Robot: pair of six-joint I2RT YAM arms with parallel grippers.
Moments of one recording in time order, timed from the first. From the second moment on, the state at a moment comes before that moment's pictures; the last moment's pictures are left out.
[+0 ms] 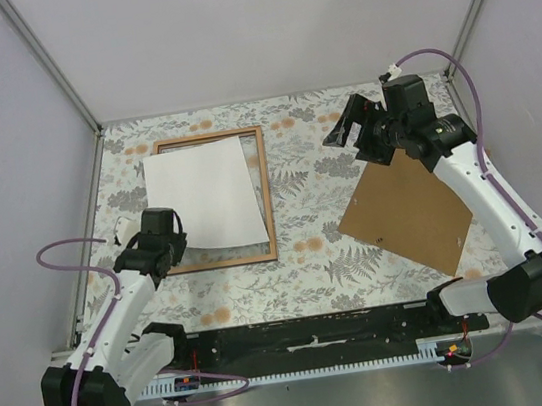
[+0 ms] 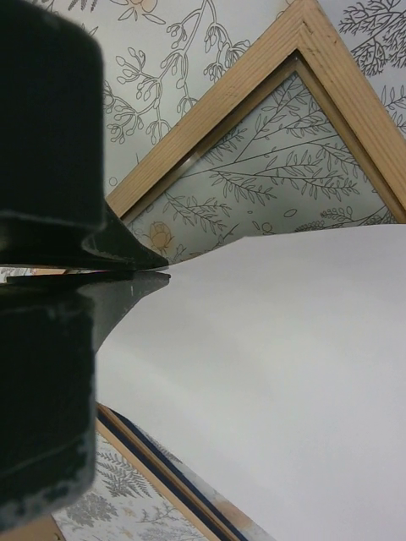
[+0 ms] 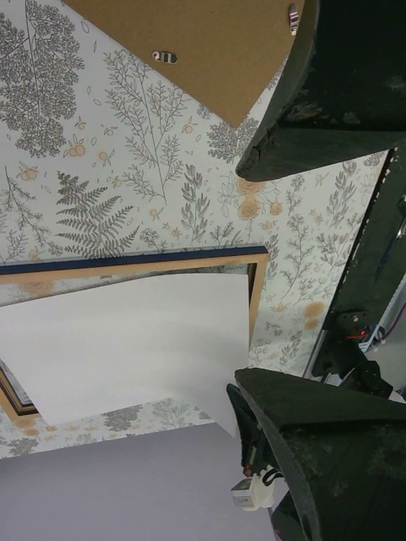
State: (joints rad) left arm -0.21 0.94 0.60 -0.60 -0.37 -1.24; right arm 0.31 1.33 1.40 -0.75 -0.21 0.74
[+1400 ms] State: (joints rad) left arm -0.11 1.19 0.65 -0.54 -0.28 -1.02; right arm 0.31 1.32 1.36 -0.67 -0.21 0.70
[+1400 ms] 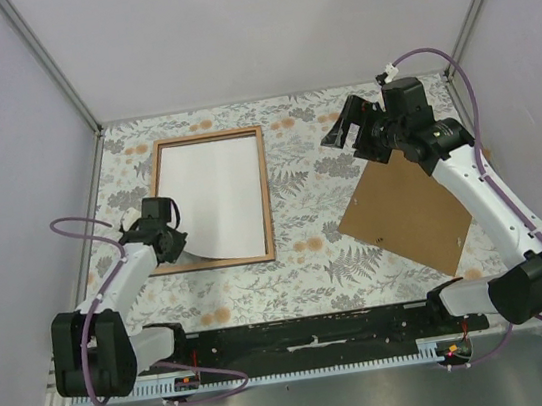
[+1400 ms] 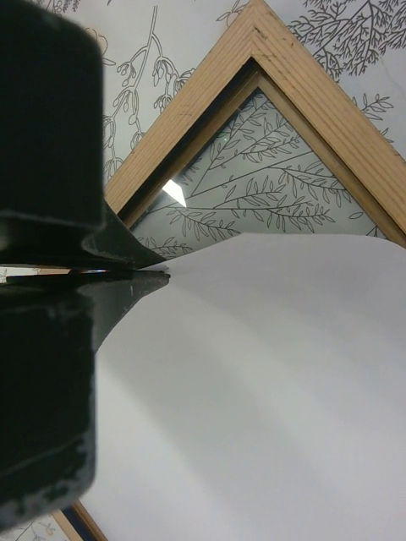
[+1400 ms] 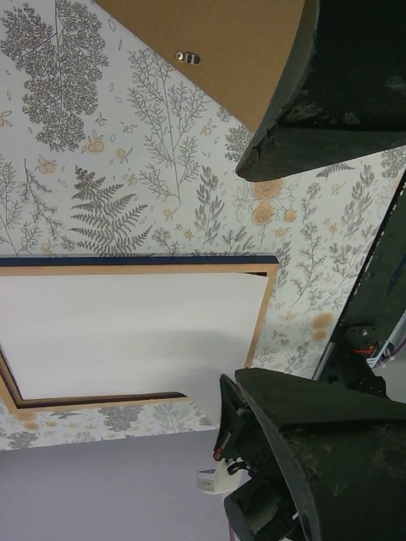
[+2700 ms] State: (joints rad) left arm -0.15 0.94 0.51 -0.51 -0.34 -1.16; right arm 0.31 1.34 1.36 -0.64 -0.23 0.67
